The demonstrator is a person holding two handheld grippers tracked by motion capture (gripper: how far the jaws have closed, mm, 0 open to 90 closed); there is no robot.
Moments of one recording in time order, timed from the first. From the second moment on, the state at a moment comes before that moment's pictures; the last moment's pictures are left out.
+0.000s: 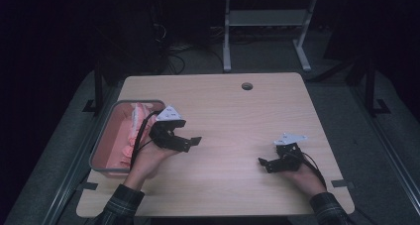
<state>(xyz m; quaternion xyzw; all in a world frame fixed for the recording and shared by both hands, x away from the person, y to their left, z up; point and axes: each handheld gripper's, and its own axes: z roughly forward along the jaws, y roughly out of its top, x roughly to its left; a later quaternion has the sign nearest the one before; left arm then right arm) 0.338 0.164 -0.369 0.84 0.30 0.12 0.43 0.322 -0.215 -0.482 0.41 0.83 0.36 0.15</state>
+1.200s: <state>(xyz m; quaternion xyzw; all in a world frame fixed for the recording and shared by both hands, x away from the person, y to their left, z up) 0.321 0.105 -0.457 0.89 0.27 0.08 0.37 0.323 -0.215 -0.482 0.41 0.83 0.36 0.15</state>
